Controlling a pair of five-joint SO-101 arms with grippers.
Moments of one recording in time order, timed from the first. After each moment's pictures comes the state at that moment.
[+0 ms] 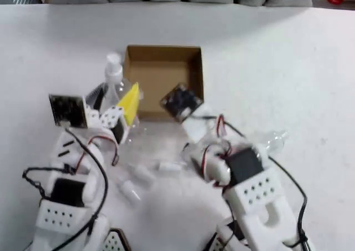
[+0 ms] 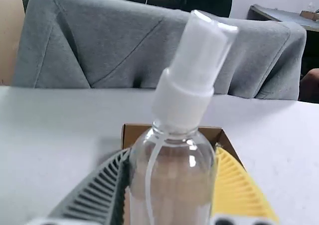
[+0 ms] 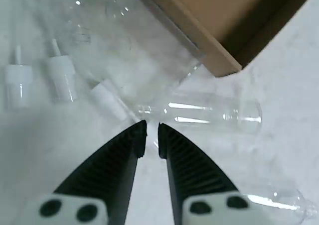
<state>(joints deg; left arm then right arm) 5.9 -72.8 71.5 25.5 12.4 -31.6 -51.9 43.1 74.2 20.3</state>
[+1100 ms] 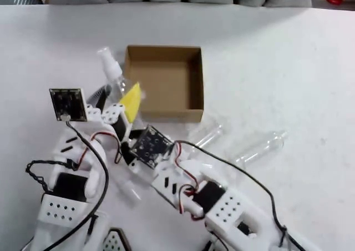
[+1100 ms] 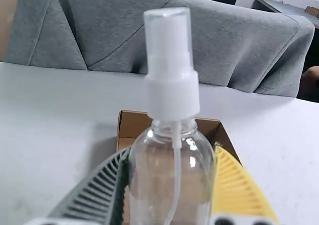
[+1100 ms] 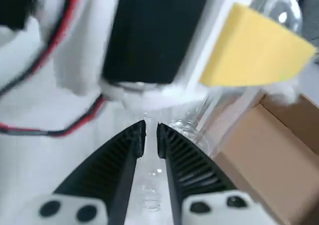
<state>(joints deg) 5.9 -70.4 71.2 24.9 15.3 -51.3 -52.2 73.8 5.5 12.1</state>
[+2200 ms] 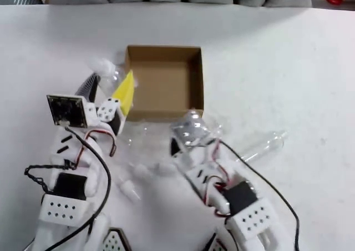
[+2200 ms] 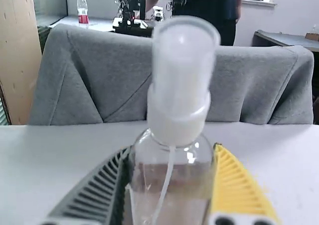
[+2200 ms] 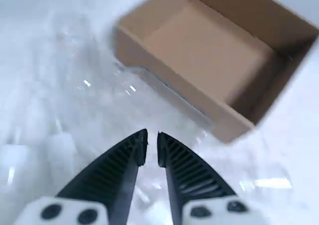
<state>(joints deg) 3.4 -70.3 73.9 10.1 6.9 -31.6 -73.6 73.8 46.7 11.9</state>
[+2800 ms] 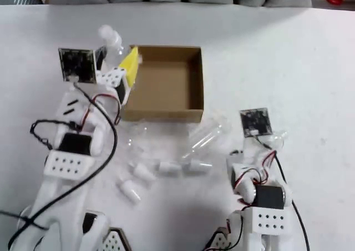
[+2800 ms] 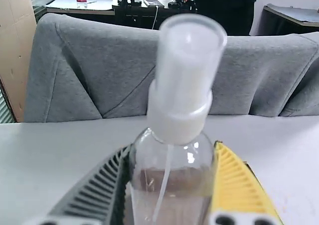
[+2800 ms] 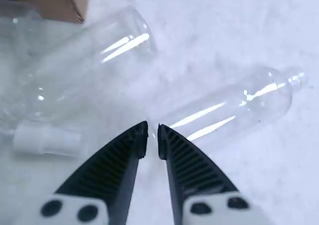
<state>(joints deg) 3.3 -40.7 53.7 5.8 6.5 2.8 -78.9 80.9 60.0 14.1</state>
